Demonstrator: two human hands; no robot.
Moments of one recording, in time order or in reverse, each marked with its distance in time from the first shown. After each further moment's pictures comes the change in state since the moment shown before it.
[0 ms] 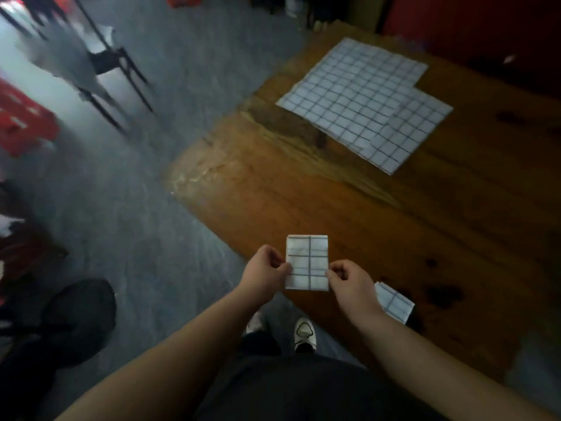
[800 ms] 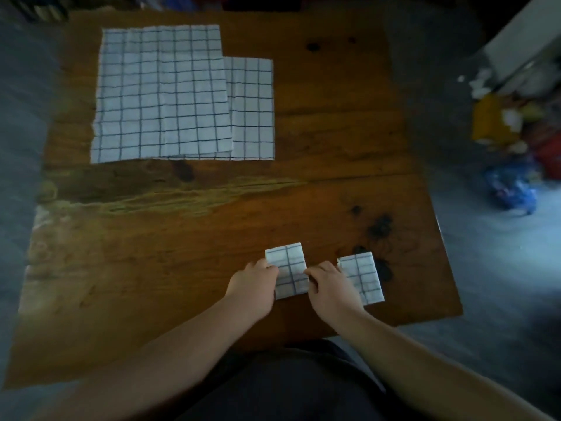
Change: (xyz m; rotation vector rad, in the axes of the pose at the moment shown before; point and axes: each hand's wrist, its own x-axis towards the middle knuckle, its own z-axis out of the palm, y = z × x) left_hand 0.117 0.079 0.036 1.362 -0.683 0.828; right_hand 0.025 -0.008 0.029 -0.269 0.278 0.465
